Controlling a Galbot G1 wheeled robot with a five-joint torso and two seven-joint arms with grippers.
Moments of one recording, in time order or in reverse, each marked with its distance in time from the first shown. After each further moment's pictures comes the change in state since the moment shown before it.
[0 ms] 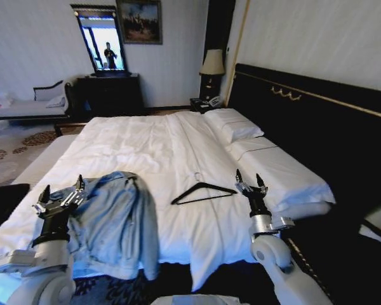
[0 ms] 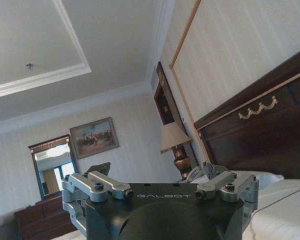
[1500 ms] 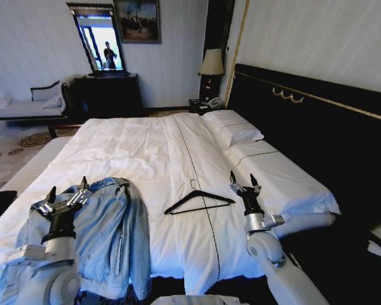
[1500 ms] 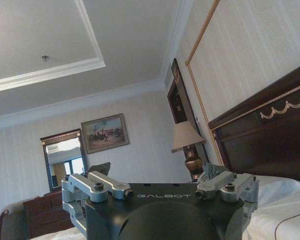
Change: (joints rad) left arm -0.032 -0.003 0.009 0.049 0.018 -0.013 0.002; right arm 0.050 0.001 -0.041 -0.095 -0.031 0.036 -0.052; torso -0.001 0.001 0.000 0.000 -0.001
